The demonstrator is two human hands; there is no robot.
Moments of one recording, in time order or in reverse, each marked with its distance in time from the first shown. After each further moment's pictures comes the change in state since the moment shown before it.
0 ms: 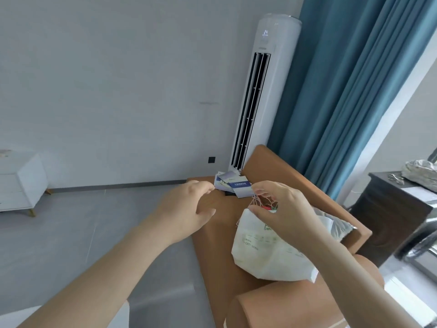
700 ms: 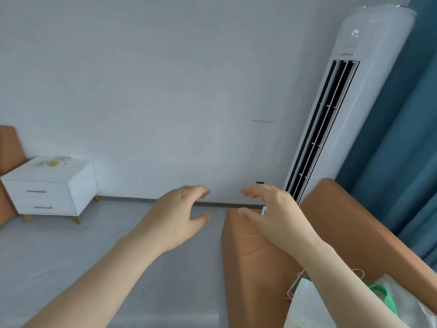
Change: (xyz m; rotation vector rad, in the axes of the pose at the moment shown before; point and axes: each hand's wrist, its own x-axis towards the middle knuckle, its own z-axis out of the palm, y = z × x) left_hand 0.235 -0.209 -0.016 0.125 0.123 -0.251; right_hand 0.352 0.010 0.137 0.150 -0.149 -0.225
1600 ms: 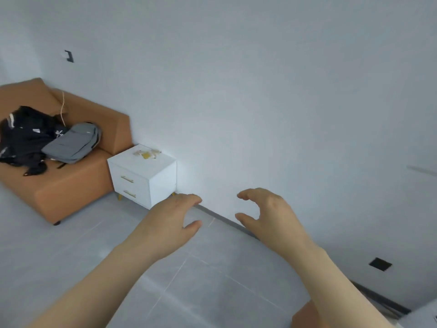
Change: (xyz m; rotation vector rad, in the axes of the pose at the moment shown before) left_hand 0.260 -0.329 -0.025 0.130 0.147 -0.530; right_hand 0.479 -0.030 0.230 0.059 -0.325 -0.445
